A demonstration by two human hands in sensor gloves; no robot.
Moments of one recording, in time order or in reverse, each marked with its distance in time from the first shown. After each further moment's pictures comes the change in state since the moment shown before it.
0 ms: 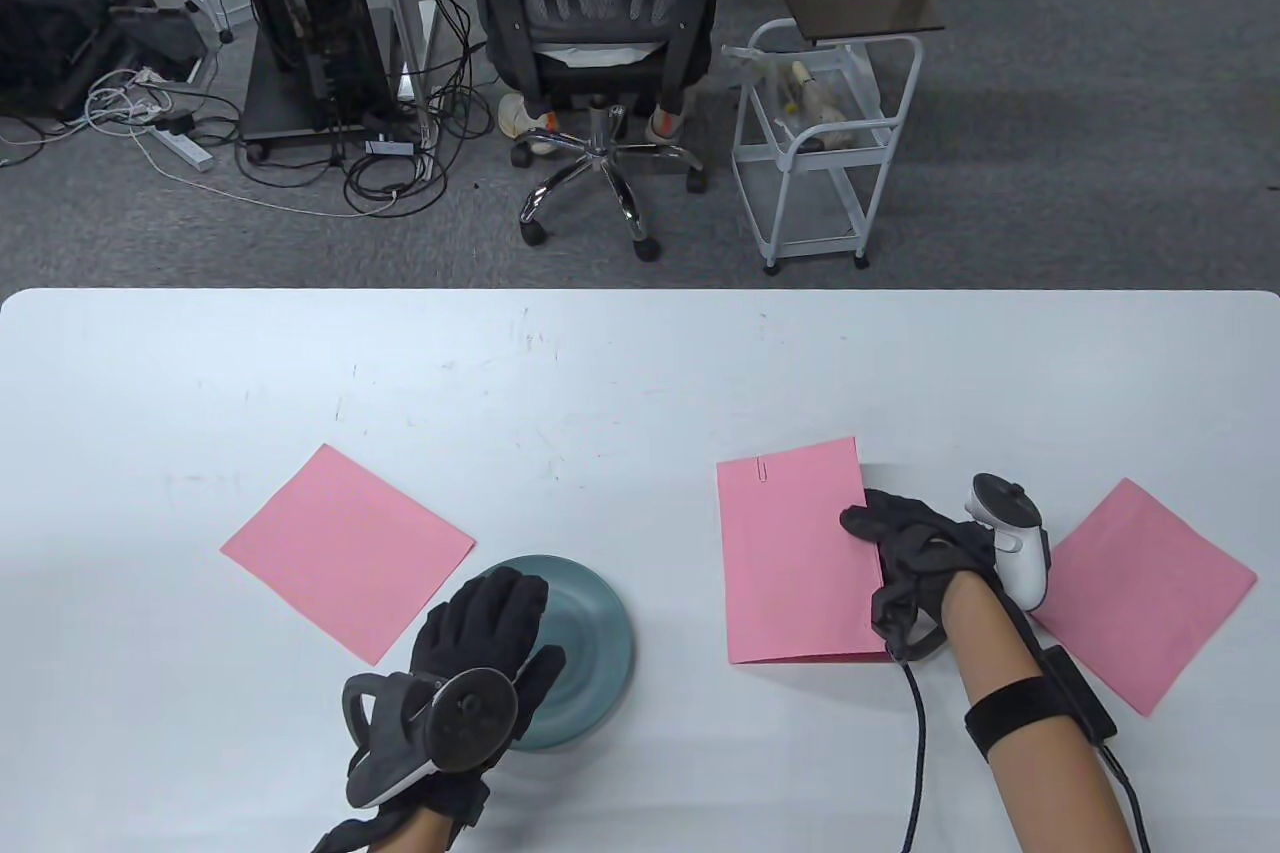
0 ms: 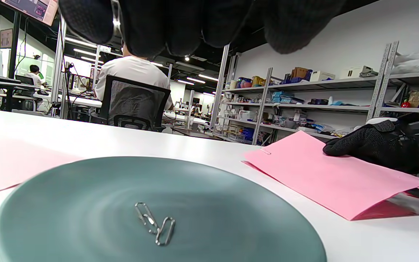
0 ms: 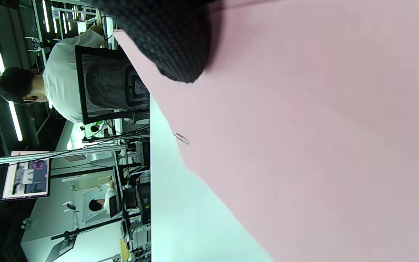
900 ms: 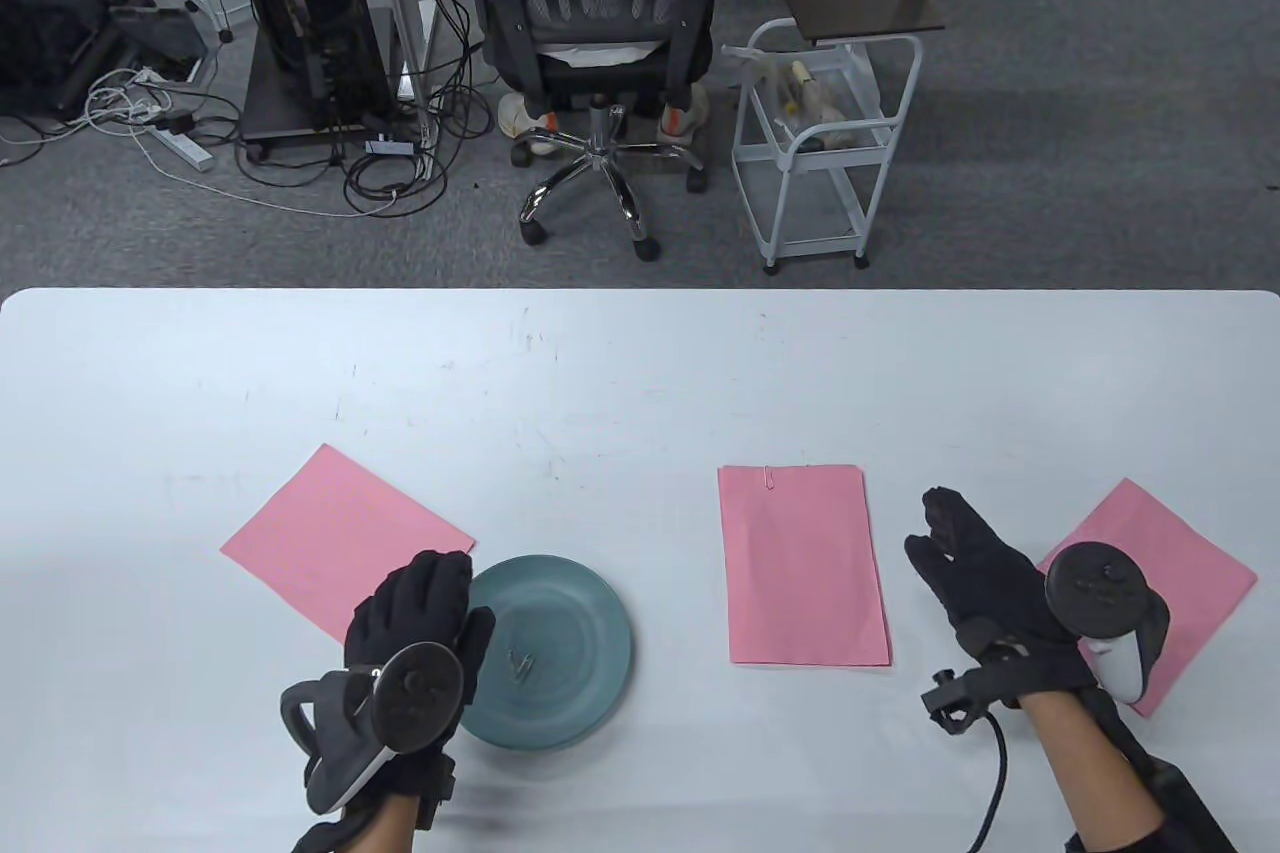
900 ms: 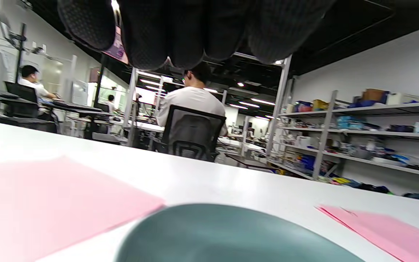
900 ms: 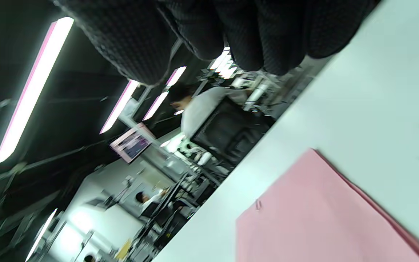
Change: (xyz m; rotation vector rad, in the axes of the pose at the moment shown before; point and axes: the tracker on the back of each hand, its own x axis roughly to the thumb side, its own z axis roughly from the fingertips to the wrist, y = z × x) left_hand -0.035 0.036 0.005 0.135 0.276 -0.034; right_hand 0.037 0.001 0.152 -0.315 -0.663 0.614
